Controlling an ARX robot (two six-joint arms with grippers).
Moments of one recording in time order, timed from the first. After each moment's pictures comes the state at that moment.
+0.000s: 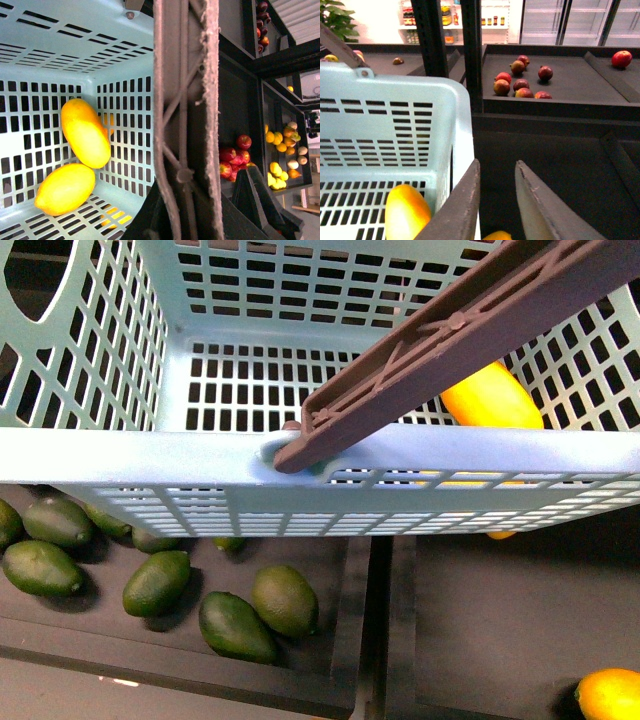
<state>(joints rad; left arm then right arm) -0.68 1.69 1.47 -0.31 0.14 -0.87 0.12 1.03 0.30 0.72 0.12 0.00</state>
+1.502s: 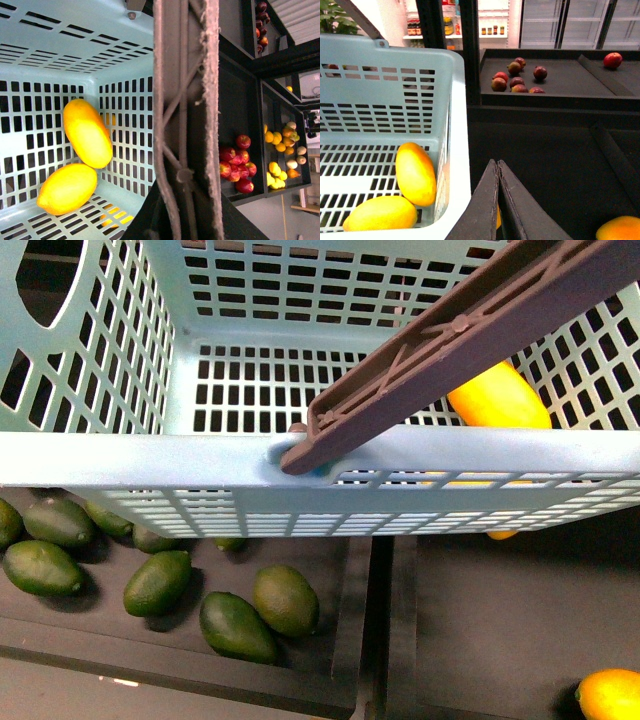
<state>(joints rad) -0.68 1.69 1.47 -0.31 0.14 -0.87 0.00 0.28 0.02 0.28 0.00 0.00</state>
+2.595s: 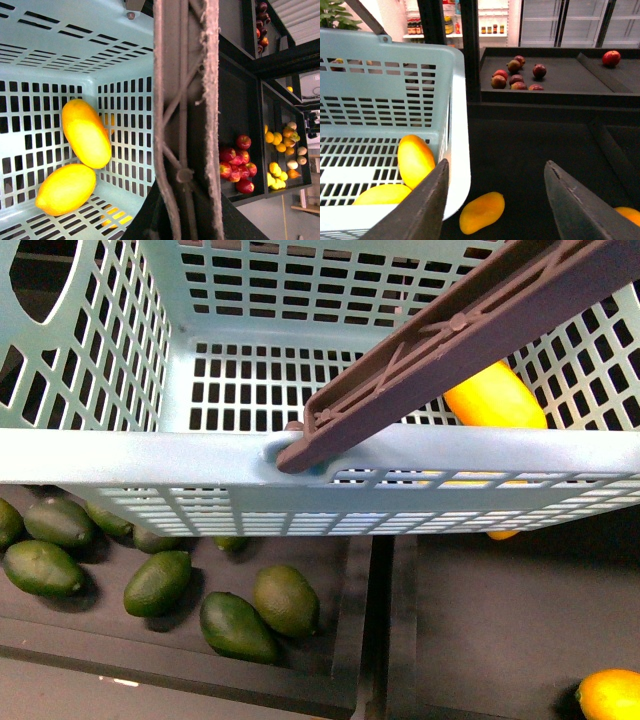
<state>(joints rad) -0.68 1.69 1.47 -0.31 0.14 -0.87 0.00 0.01 0.02 0.00 0.00 0.00</state>
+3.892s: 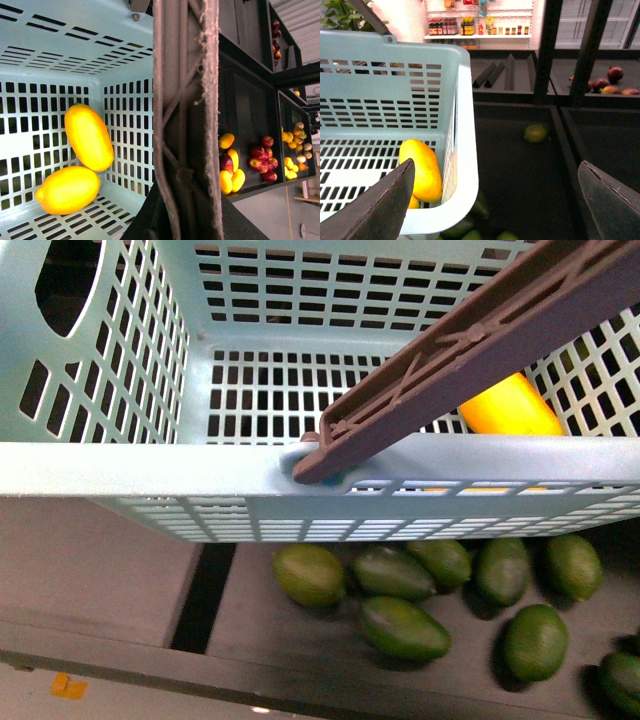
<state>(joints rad) -0.68 1.69 1.47 -0.31 0.15 -0.87 0.00 0.00 0.02 0.00 0.00 0.00</state>
